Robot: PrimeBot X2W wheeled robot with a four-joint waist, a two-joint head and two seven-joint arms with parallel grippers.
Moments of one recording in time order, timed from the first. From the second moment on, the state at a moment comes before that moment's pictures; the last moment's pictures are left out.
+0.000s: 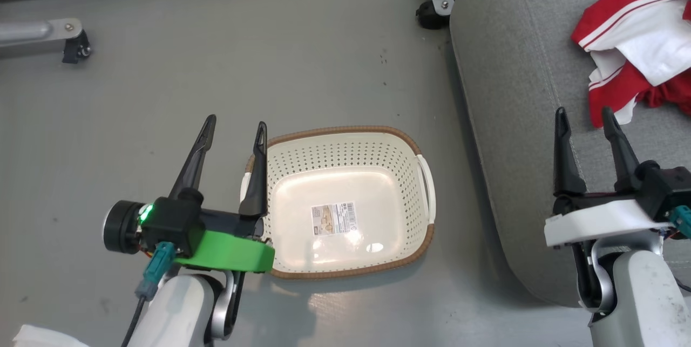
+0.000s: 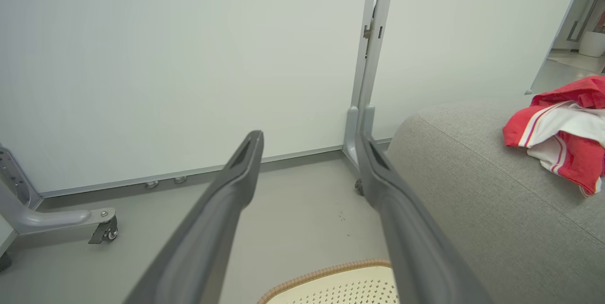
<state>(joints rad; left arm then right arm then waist) -0.27 0.19 -0.41 0.06 -0.30 0.12 -0.26 -0.20 -0.06 -0.09 0.08 0.13 0.13 -0.21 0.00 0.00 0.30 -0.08</state>
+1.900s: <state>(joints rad) 0.00 0.05 -0.10 0.16 -0.13 -0.01 -0.26 0.04 -0.05 0.01 -0.03 0.15 0.13 -0.11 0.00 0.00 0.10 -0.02</state>
